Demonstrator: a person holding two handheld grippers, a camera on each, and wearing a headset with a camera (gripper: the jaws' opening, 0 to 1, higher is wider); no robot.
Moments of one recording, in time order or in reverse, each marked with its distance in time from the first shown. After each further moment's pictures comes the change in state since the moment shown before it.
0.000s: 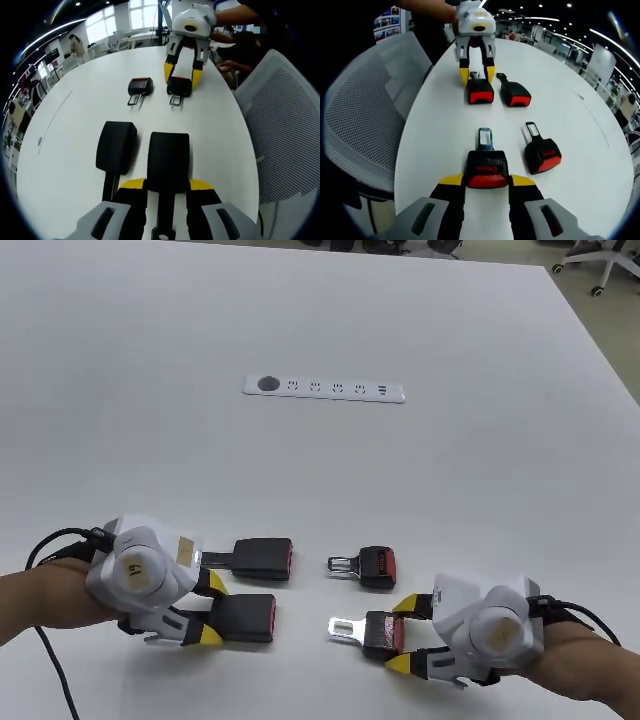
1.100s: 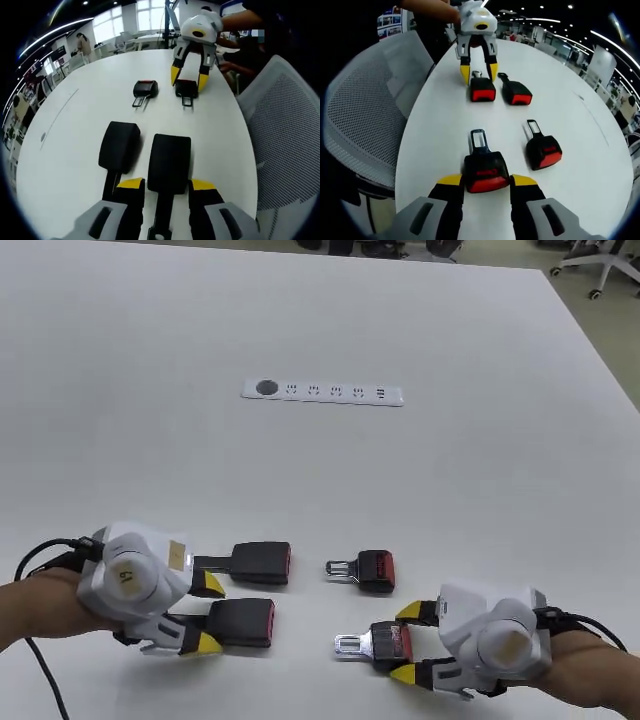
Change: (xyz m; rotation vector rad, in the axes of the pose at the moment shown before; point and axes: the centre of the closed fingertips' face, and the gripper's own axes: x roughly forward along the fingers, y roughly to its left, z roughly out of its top) left arm -0.002 0.001 0.002 -0.041 -0.022 0.031; right arm -0.005 0.001 -0.006 -0.011 -0.007 0.002
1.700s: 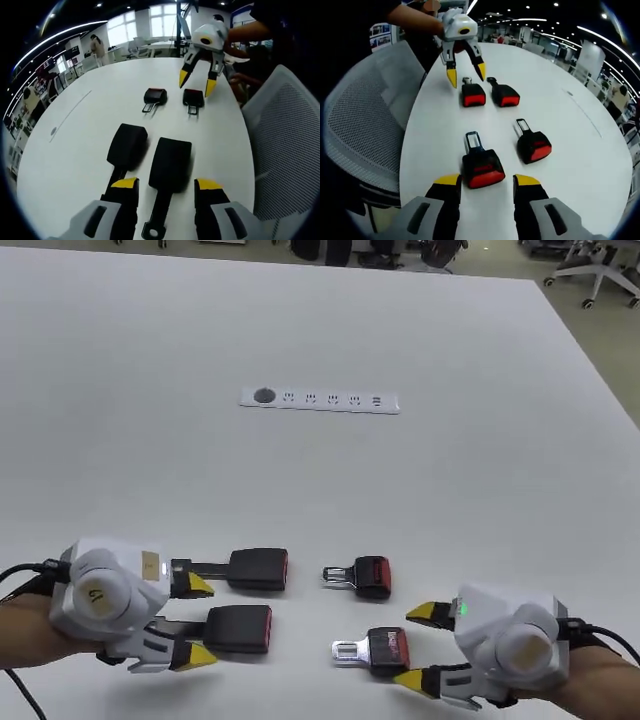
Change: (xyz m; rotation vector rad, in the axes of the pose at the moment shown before) left arm -0.015 -0.001 0.006 -0.068 -0.069 0.082; right arm -0.014 -0.003 0.002 0.079 -0.032 -0.056
